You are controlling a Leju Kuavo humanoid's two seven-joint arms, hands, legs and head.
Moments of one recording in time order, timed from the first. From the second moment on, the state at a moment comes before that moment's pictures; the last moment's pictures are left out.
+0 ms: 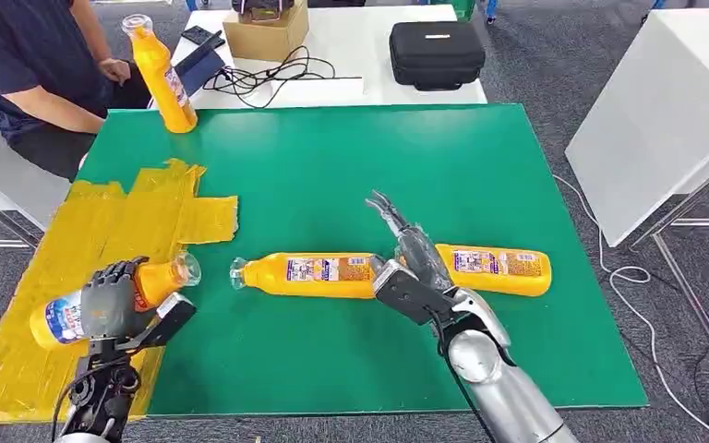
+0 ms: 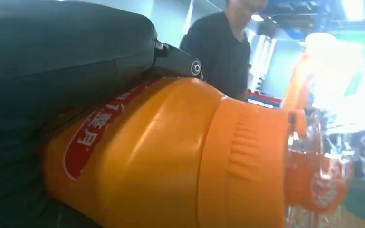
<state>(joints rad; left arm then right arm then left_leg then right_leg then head) -0.27 -0.03 0.42 -0.79 -1.17 0.69 -0.62 -0.33 0.00 0.55 -1.39 0.37 -0.04 -0.15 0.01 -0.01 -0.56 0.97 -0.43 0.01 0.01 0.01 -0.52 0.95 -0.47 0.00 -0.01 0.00</state>
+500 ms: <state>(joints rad) -0.30 0.02 0.30 -0.63 -1.08 0.68 -0.66 -0.34 0.00 0.56 -1.36 0.37 -0.02 -0.15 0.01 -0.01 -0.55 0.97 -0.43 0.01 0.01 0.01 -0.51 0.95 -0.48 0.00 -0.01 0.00</state>
